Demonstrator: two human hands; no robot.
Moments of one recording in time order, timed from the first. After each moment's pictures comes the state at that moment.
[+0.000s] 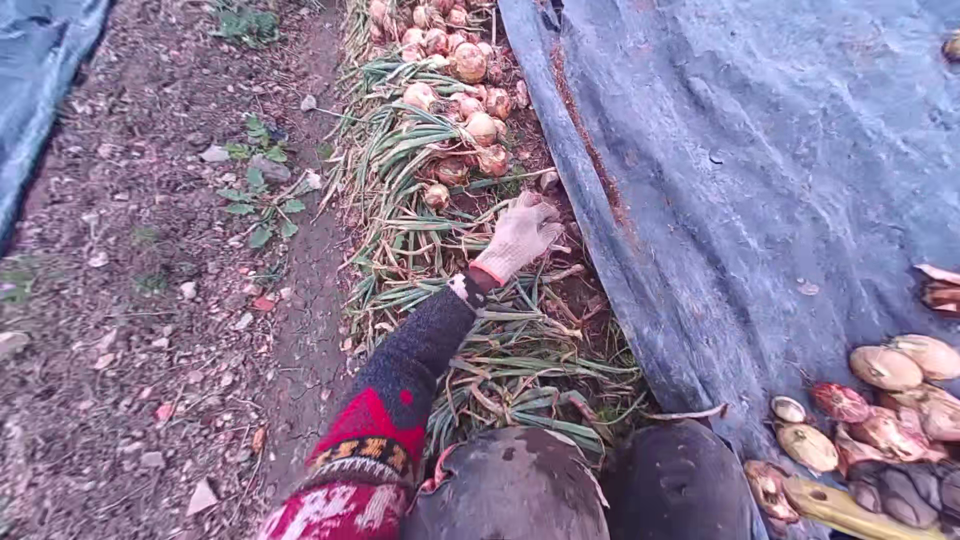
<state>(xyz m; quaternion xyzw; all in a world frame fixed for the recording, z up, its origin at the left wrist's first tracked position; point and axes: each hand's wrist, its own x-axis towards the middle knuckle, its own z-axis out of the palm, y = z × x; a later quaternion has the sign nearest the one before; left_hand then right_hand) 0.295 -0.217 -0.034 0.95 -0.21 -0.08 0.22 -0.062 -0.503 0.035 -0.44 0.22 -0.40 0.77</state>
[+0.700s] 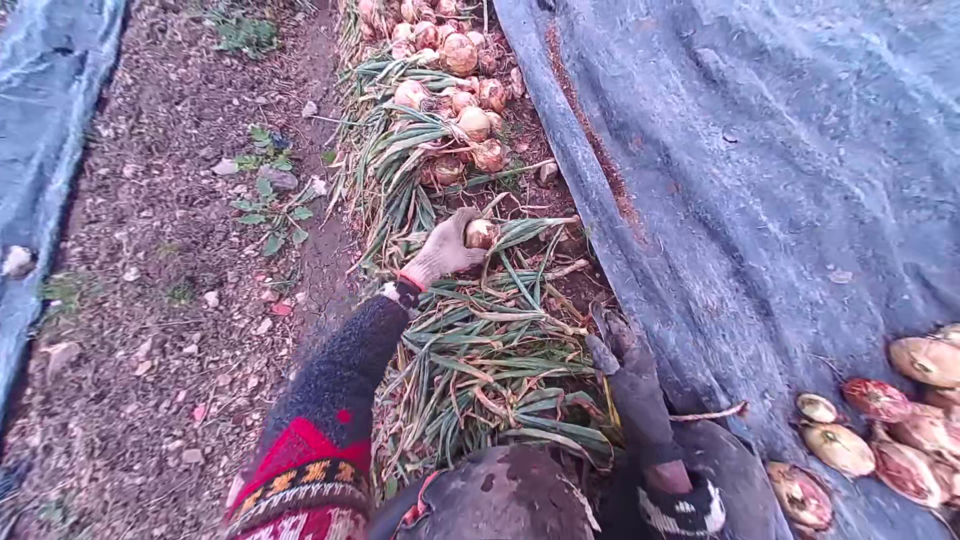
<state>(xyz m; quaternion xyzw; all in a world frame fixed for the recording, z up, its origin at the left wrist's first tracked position) 0.307 -0.088 -0.048 0.95 -0.16 -0.18 0.22 0.032 -0.368 -0.060 -0.69 0.29 0.06 0.66</state>
